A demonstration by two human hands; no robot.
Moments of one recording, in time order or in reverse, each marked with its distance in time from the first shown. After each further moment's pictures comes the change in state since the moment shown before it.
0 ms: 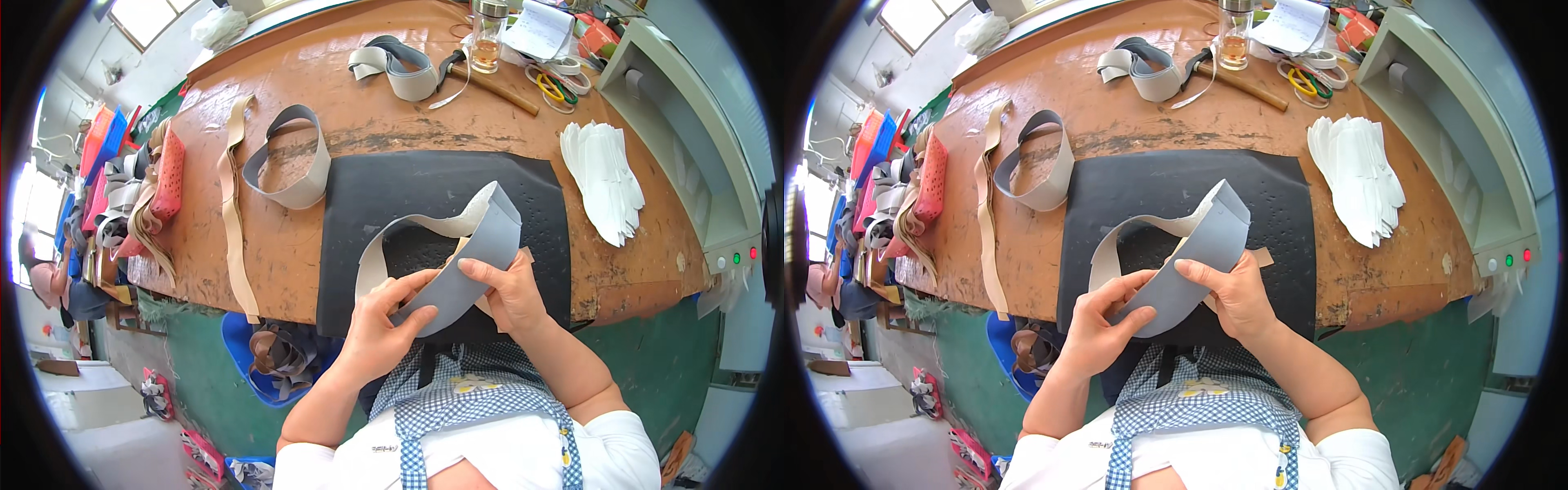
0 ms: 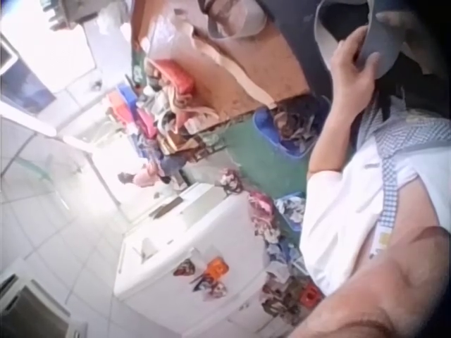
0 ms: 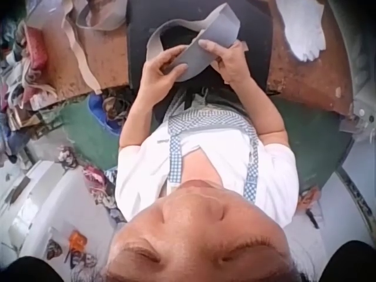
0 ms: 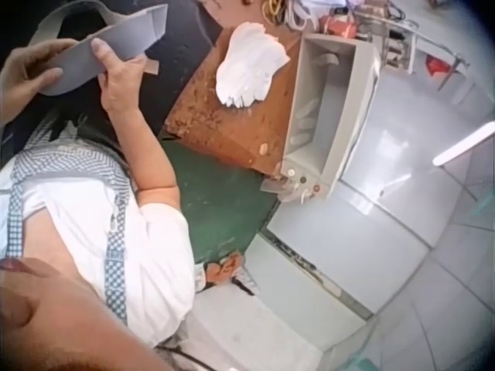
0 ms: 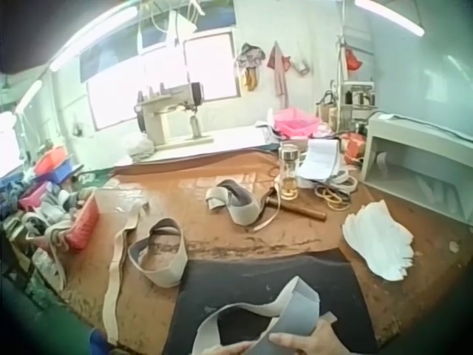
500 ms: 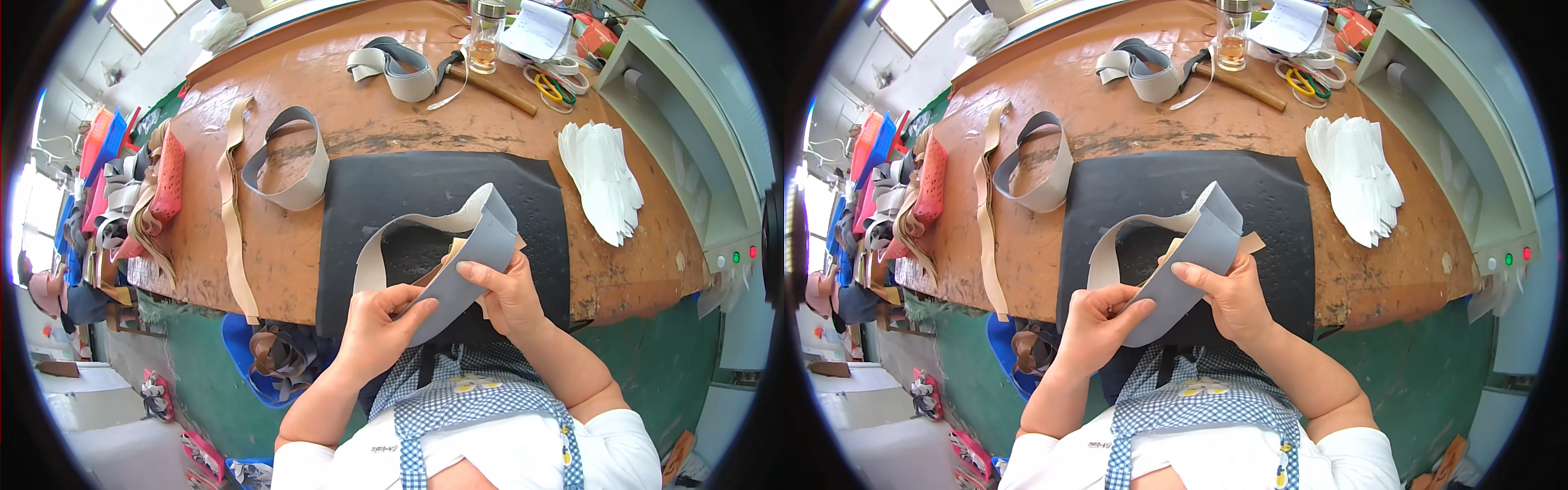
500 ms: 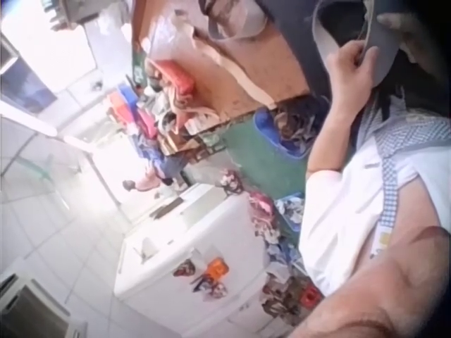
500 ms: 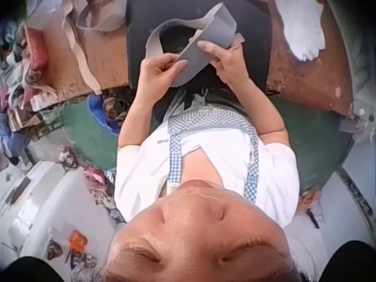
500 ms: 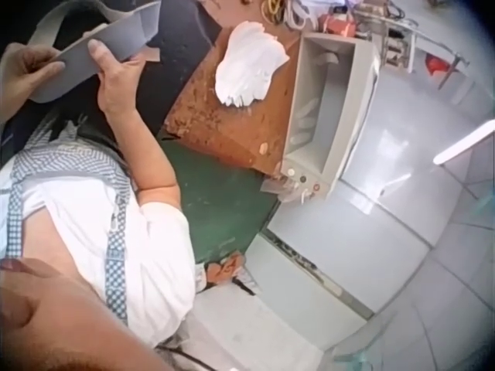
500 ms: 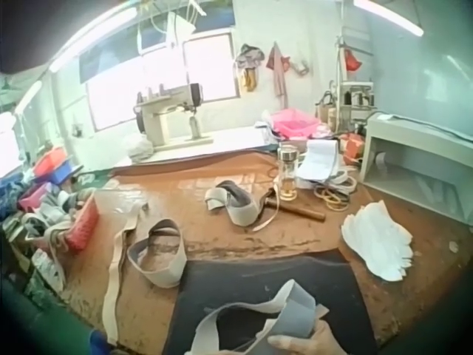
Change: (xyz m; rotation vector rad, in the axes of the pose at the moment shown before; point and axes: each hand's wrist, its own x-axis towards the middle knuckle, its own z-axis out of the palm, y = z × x) left_hand 0.000 0.011 0.000 -0.001 0.022 -0.161; right_hand -0.002 0.003 0.003 0.017 -0.047 -0.052
